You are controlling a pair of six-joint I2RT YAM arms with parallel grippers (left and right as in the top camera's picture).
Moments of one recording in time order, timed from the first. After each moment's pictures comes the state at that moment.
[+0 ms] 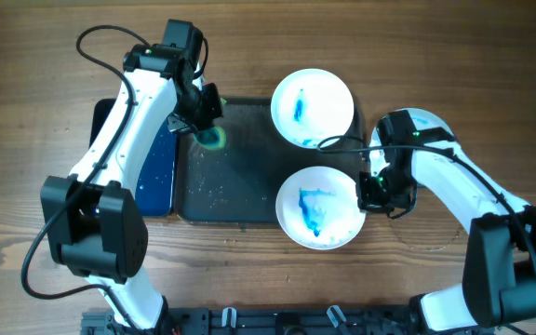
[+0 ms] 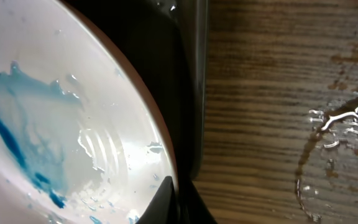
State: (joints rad) left arm -0.21 1.89 1.62 -1.14 0.14 -0.46; right arm 0.18 1.65 0.94 -0.98 -0.27 0.20
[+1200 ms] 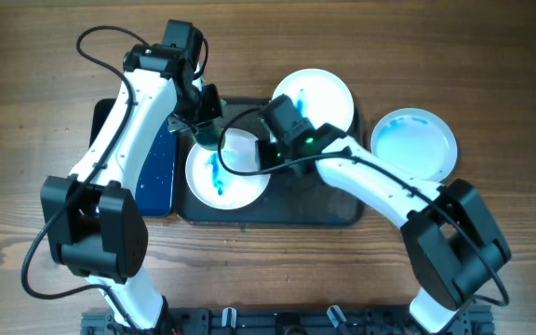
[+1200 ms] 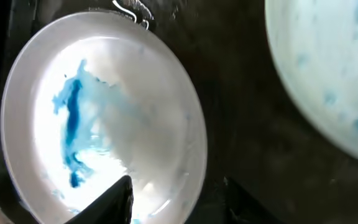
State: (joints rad) left arm -0.21 1.89 1.62 -1.15 0.14 -0.46; right arm 0.66 1.85 1.22 -0.48 -0.12 0.46
